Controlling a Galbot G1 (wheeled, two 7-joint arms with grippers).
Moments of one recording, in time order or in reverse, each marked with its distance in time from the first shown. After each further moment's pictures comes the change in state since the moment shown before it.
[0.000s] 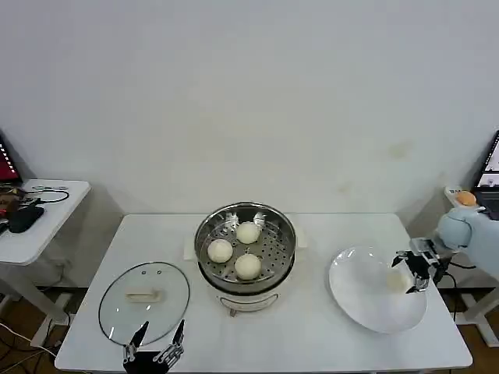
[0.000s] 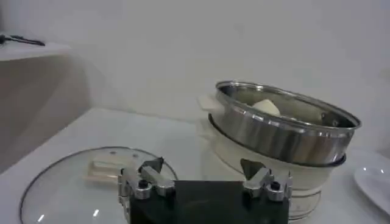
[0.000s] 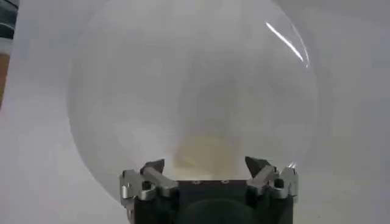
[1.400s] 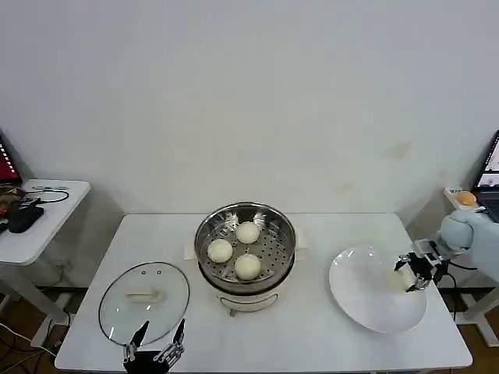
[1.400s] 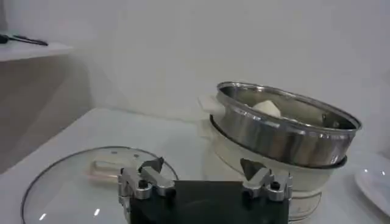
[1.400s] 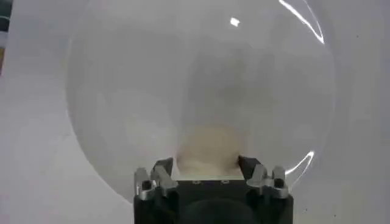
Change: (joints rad) left arm 0.002 -0.004 0.004 -0.009 -0.001 0.003 -0.004; right arm -0.026 -0.006 0.045 -0.019 -0.022 0.032 -0.013
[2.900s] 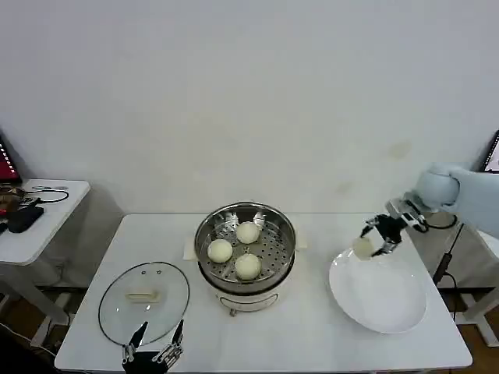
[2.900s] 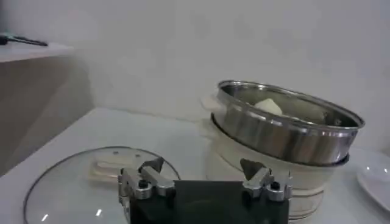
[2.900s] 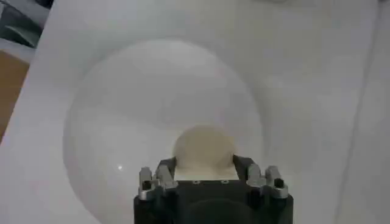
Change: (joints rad) left arm 0.000 0.011 -0.002 0.006 0.001 -0.005 -0.010; right arm 0.553 0.108 -0.430 0.339 0.330 -0.101 0.038
